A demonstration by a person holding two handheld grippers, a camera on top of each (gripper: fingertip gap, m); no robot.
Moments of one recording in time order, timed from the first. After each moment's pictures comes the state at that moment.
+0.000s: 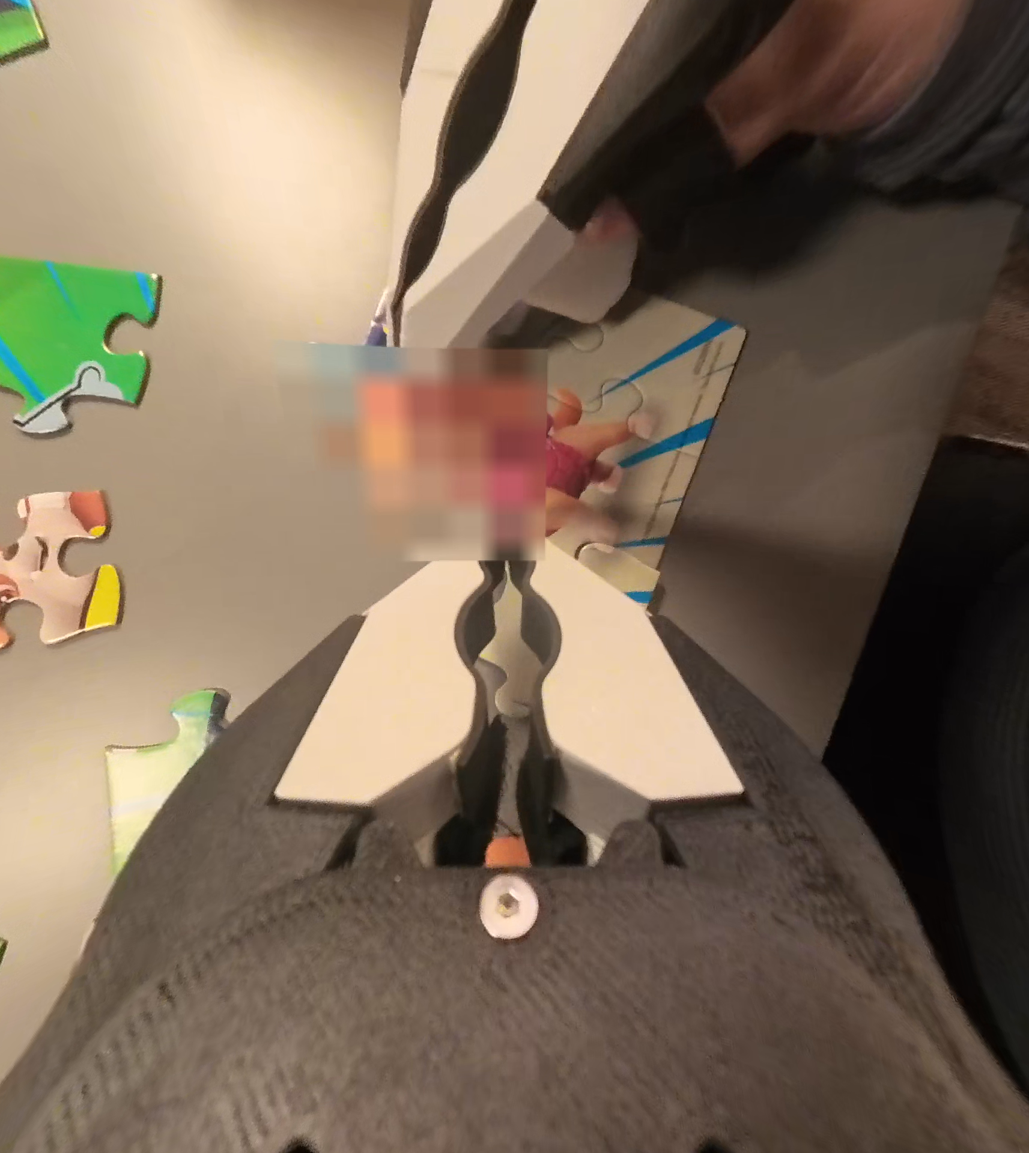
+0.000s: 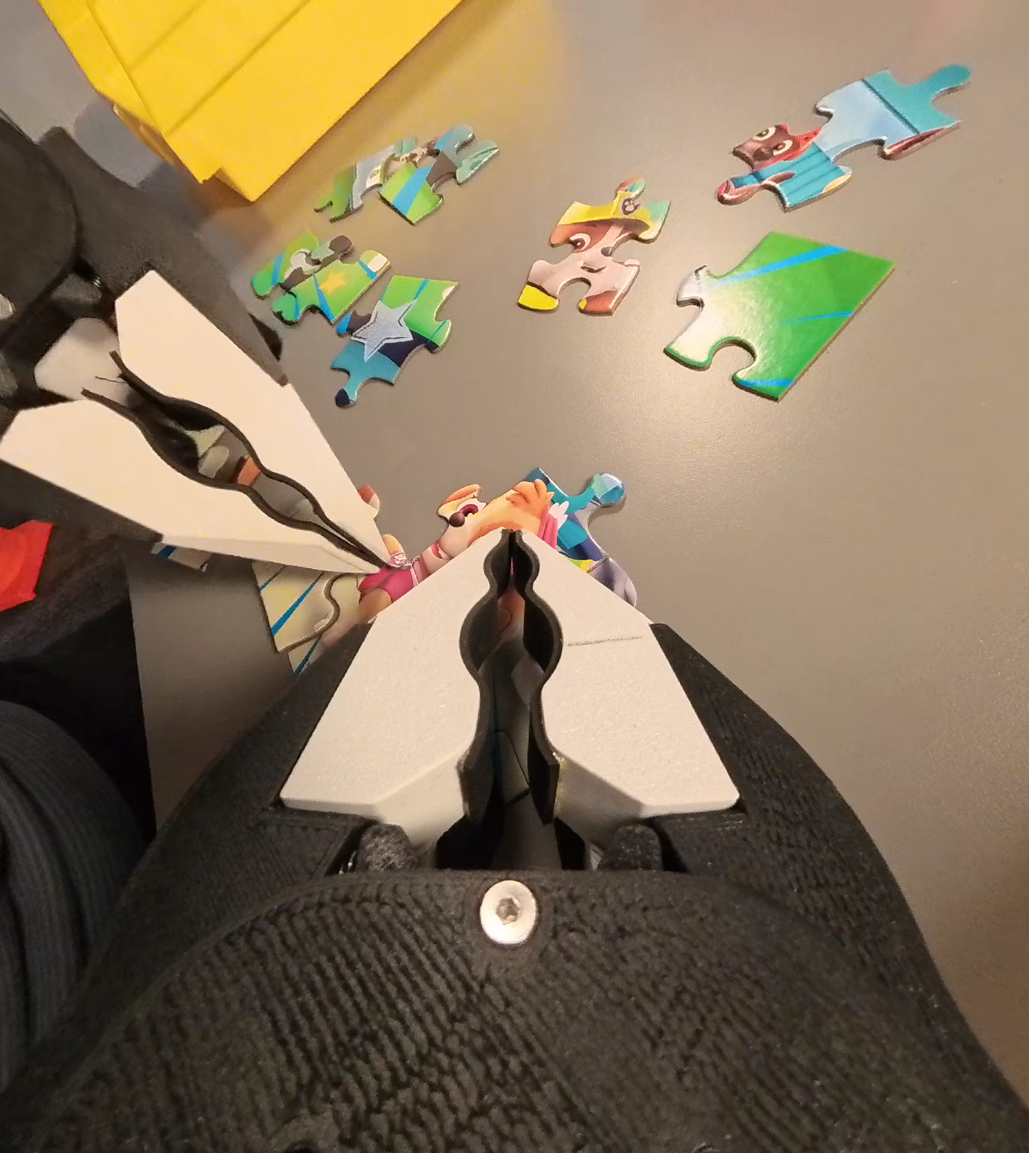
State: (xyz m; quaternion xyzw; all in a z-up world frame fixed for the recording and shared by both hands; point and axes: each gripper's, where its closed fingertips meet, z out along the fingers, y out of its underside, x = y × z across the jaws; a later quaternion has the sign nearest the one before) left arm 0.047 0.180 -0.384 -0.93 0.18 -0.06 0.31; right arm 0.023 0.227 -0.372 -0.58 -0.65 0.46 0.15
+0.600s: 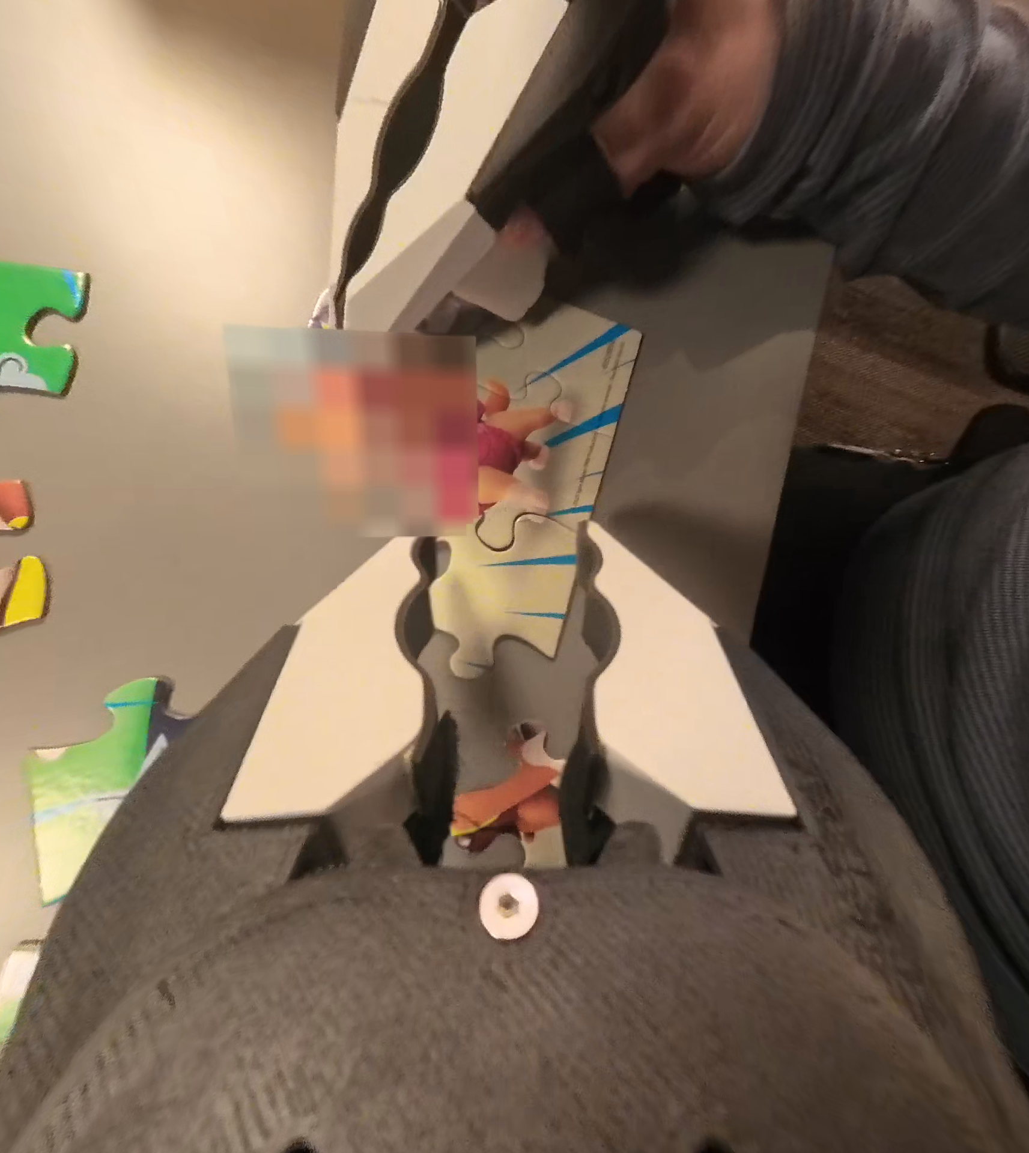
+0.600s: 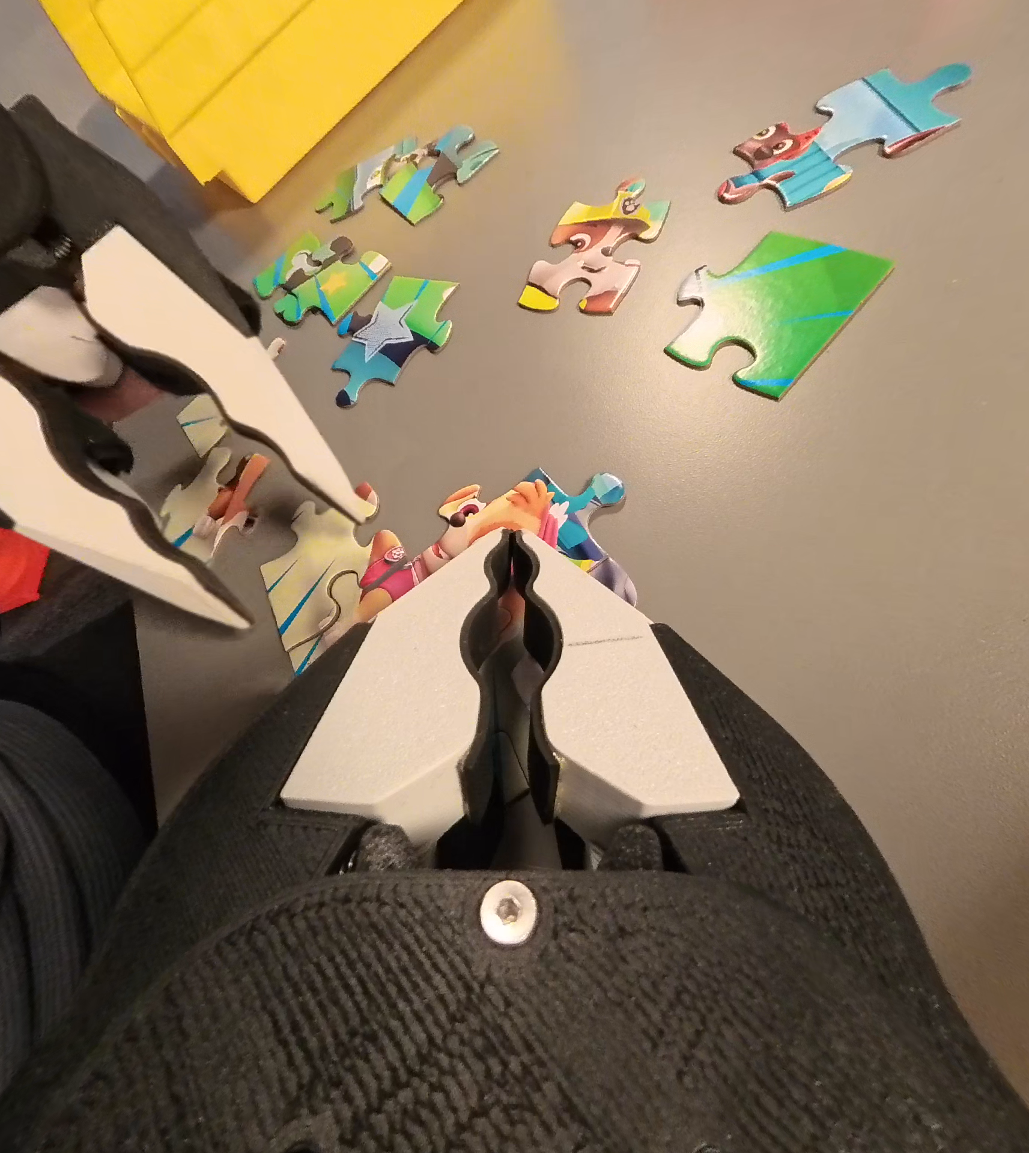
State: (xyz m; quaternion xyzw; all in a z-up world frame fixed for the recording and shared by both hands) left arm 0.059 0.162 -0.369 -0.91 0.19 -0.15 0.33; right arm 0.023 0.227 -0.372 -0.58 -0.65 0.46 0.15
